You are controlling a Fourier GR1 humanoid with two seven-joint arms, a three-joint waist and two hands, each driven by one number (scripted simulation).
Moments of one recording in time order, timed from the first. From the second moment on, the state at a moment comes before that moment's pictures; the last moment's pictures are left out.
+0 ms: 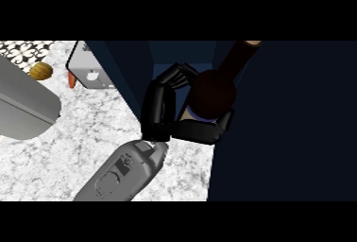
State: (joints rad) left arm -0.60 0.00 -0.48 -1.47 0.24 0.65 -0.04; right arm -0.05 -0.06 0.04 -2.49 -0.11 0.16 0.64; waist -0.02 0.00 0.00
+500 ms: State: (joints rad) left arm -0.55 0.00 -0.48 -1.36 0.33 0.63 -0.19; right arm -0.05 -0.06 0.02 -2.49 -0.11 0.16 0.63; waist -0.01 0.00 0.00
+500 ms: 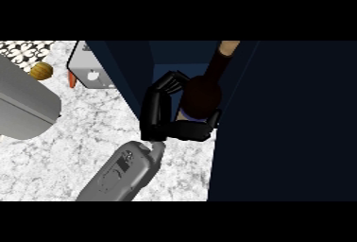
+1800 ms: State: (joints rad) left arm -0.64 0.00 -0.33 -0.99 0.37 0.55 -0.44; right arm -0.06 -0.05 0.03 -2.48 -0.11 0.15 0.63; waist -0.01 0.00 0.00
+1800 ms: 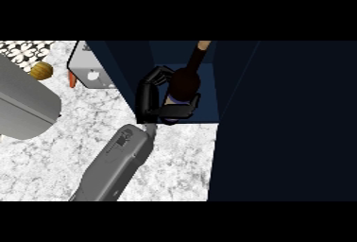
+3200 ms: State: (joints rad) left arm -1.04 0.01 -0.09 -0.36 0.41 0.48 -0.68; right arm -0.05 -0.02 0.07 -2.46 -0.12 0.17 0.61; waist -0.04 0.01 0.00
